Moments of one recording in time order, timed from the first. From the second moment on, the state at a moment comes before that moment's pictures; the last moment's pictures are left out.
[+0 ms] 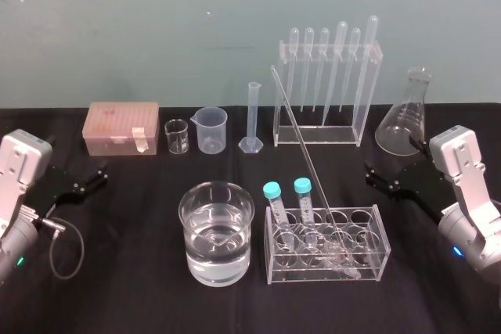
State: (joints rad) left arm -0.20 0.60 0.45 -1.41 -0.25 -0.12 0.03; right arm 0.20 0.60 -0.45 -1.41 0.25 -0.12 -0.03
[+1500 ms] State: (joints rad) left arm -0.20 0.60 0.45 -1.41 -0.25 -0.12 0.03; right arm 0.20 0.60 -0.45 -1.41 0.25 -0.12 -0.03
